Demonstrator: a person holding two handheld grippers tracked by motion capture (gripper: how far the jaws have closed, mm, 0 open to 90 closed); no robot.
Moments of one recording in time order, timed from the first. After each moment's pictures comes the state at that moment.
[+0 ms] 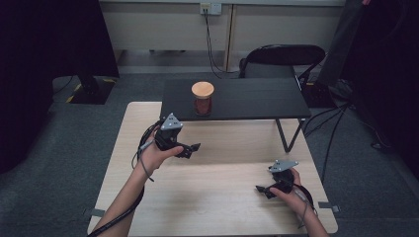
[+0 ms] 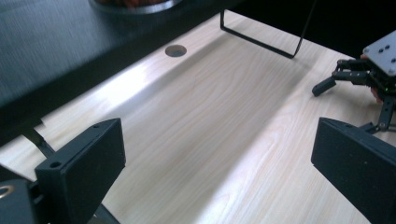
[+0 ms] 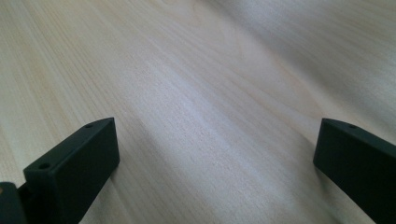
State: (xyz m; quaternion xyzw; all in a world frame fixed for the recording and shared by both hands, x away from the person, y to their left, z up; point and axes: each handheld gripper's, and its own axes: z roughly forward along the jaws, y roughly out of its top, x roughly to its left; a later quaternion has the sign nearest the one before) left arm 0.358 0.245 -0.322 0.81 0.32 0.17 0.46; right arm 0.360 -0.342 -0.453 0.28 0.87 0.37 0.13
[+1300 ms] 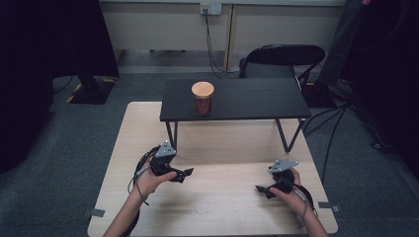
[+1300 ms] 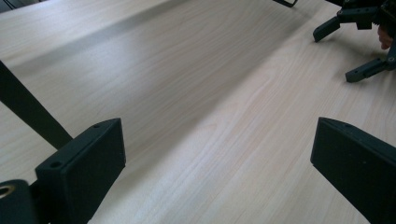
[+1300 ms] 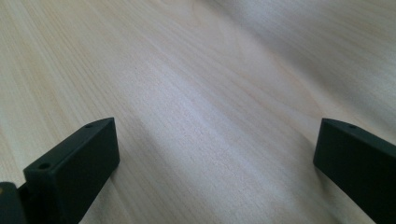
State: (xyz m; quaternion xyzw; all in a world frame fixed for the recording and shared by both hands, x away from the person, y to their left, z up) left arm 0.332 0.266 -0.397 0.81 0.34 0.14 0.45; right arm 0.359 -0.342 -0.453 0.29 0.87 0.37 0.13
